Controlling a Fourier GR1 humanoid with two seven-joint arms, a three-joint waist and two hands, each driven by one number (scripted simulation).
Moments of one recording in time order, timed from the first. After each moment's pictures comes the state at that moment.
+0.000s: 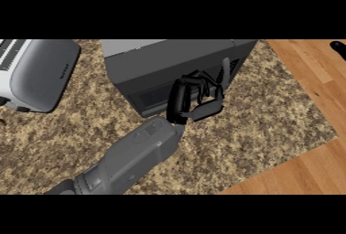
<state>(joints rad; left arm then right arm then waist) -0.91 0.00 -0.80 -0.79 0.99 0.60 -0.73 -0.43 -0.68 -0.11 -1.40 -0.88 0.85 -0.16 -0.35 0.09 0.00</state>
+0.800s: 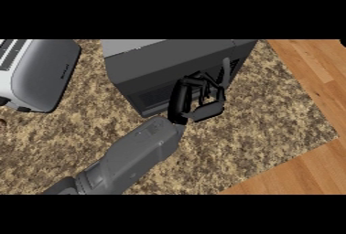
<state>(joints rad) -0.93 0.00 -0.85 -0.76 1.02 0.59 -0.77 -0.46 -0.72 -0.11 -1.39 -0.95 0.89 -0.13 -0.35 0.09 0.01</state>
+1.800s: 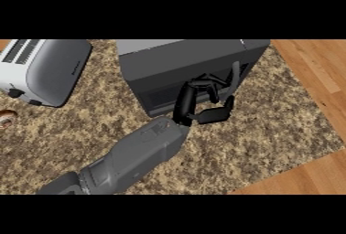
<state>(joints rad) -0.98 0.00 -0.96 -0.72 1.08 0.62 -0.67 -0.41 -0.78 -0.11 -1.42 -1.08 0.92 -0.09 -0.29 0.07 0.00</state>
